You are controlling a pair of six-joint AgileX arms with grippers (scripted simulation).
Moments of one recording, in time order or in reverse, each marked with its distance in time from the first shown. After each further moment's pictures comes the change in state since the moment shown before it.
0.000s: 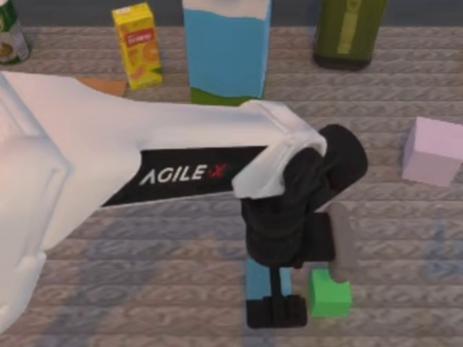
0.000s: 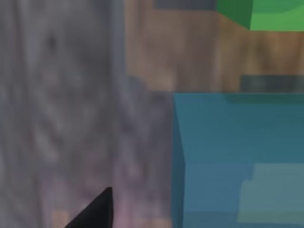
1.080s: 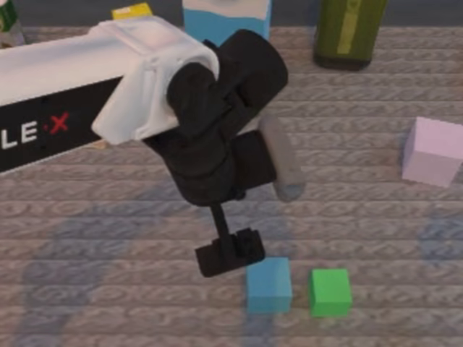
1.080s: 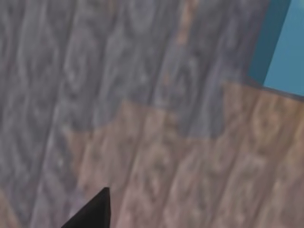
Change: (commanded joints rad) left arm 0.151 -0.321 -0.085 -0.053 -0.014 -0.083; right arm 0.017 0.289 0.283 -0.196 -0.003 -0.181
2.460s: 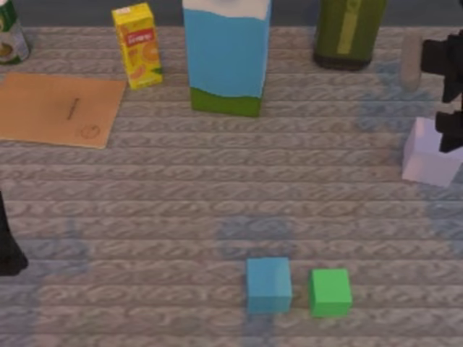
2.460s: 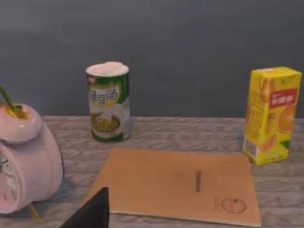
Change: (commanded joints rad) left arm 0.805 -1.735 -1.383 1.007 0.007 -0.542; right arm 0.073 1.947 1.688 -1.106 0.007 -1.006
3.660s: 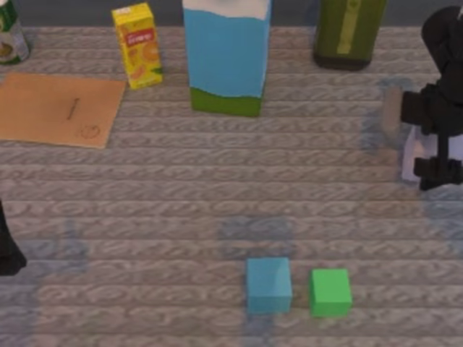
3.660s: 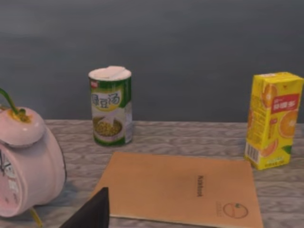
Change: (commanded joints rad) left arm 0.003 -0.009 -0.004 0.007 0.000 -0.003; right arm 0.002 0.079 -0.233 0.309 0.001 -0.002
